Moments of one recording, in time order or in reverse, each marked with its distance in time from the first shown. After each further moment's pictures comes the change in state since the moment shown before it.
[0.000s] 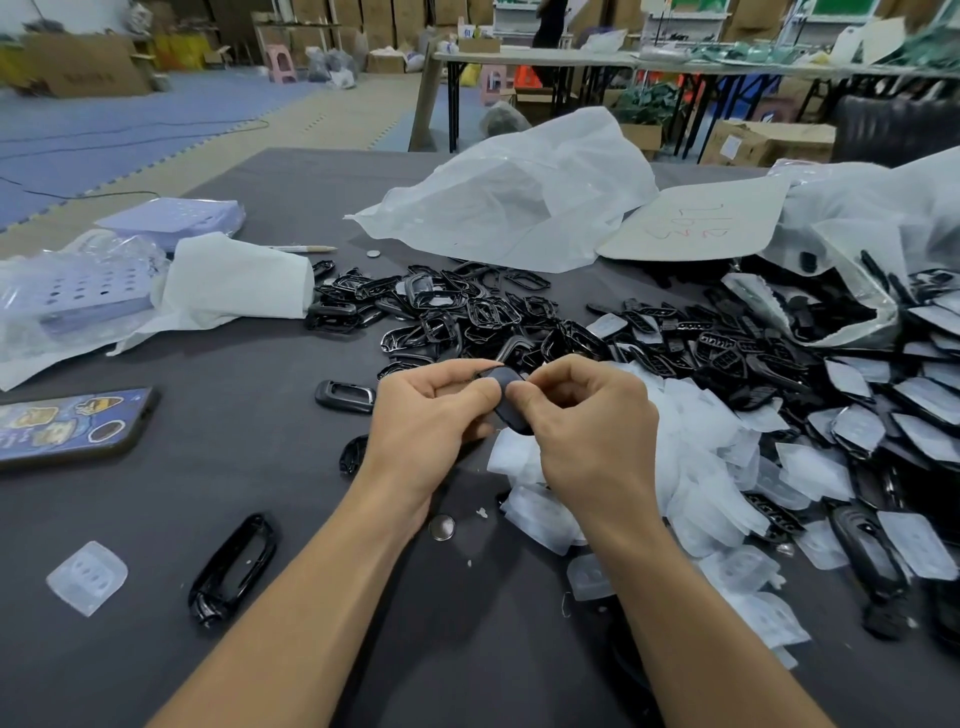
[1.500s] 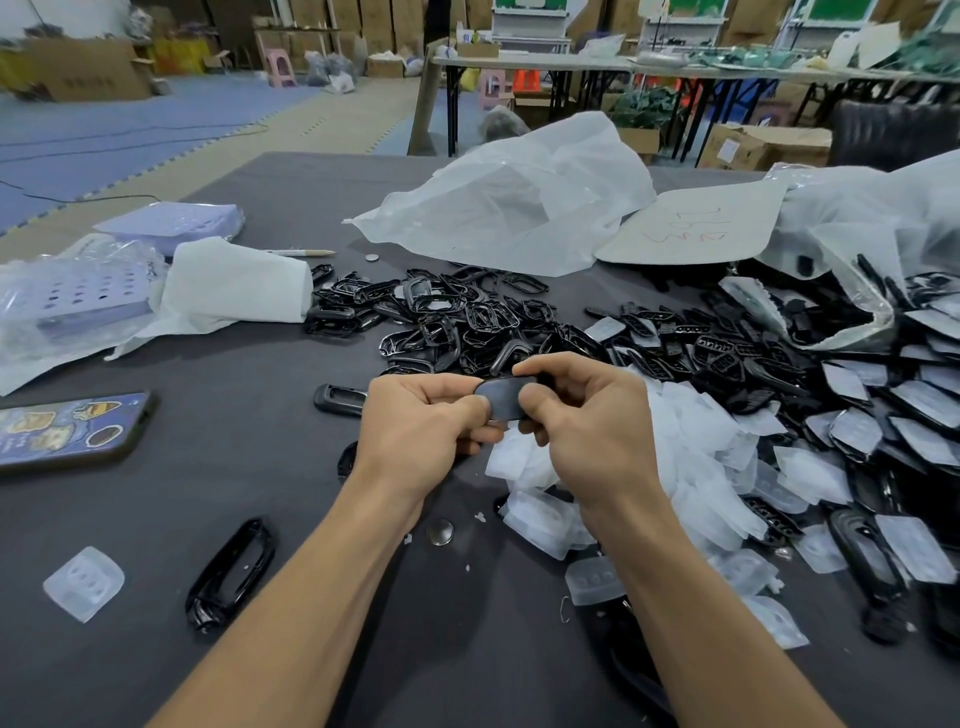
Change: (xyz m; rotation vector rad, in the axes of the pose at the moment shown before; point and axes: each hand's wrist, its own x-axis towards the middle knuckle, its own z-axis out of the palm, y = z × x) left_hand 0.001 0.000 -0.005 0.149 0.025 0.013; right_hand 0.009 0.003 -0.003 0.310 -0.137 0.049
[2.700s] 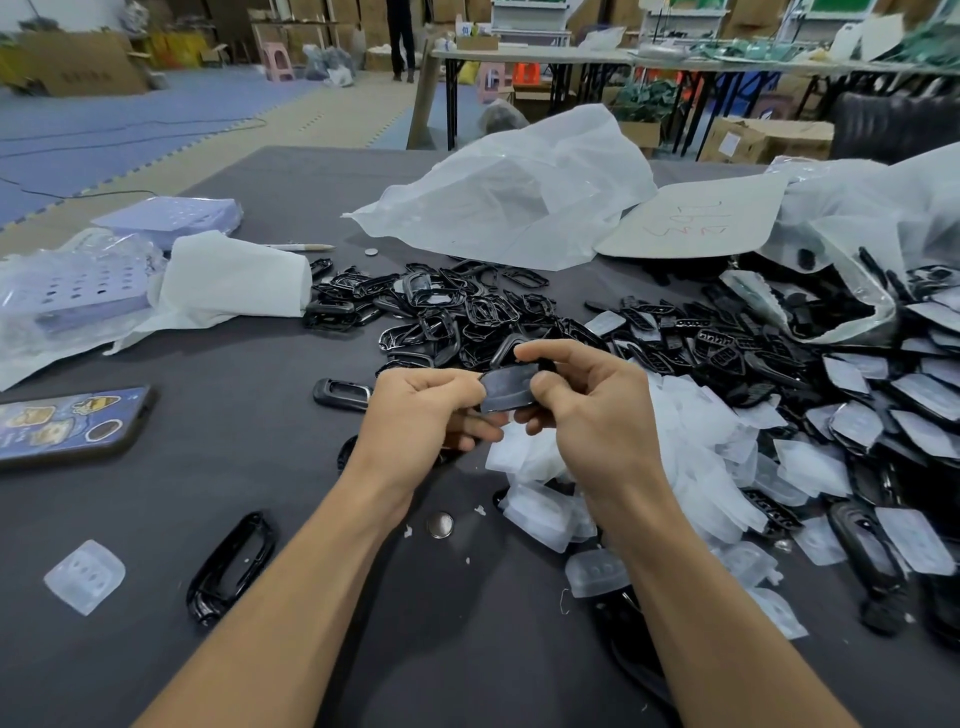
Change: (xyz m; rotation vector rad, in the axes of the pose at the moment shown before) left_hand 0.002 0.003 -0.005 -0.046 -0.116 -0.045; right_hand 0.002 0.001 -0.003 0.064 -0.031 -0.004
